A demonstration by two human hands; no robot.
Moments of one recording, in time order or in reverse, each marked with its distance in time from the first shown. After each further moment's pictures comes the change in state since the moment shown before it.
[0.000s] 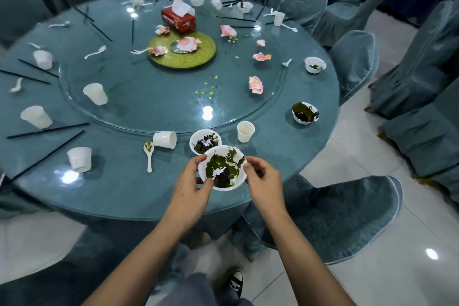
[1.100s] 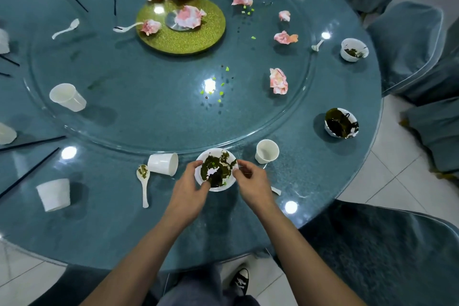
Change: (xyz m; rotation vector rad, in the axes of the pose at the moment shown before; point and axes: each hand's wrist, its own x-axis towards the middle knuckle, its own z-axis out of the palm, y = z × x) left_hand 0.189 -0.057 -0.016 0.208 -0.095 -0.265; right_hand 0.169 0.025 0.115 -0.290 -0.208 0.212
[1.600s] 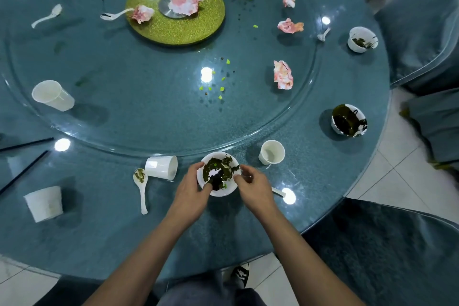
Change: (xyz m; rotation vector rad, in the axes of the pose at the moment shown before) left_hand 0.040 -0.021 0.003 -0.023 -0.093 -0.065; right_hand 0.025 0.009 0.016 -0.114 -0.034 0.127
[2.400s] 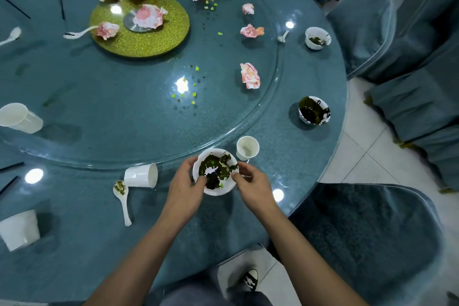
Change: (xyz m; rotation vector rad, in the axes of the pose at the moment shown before) left_hand -0.009 0.033 0.010 -0.113 0.025 0.151; right_hand -0.027 0.010 -0.034 0.218 0.099 -0.026
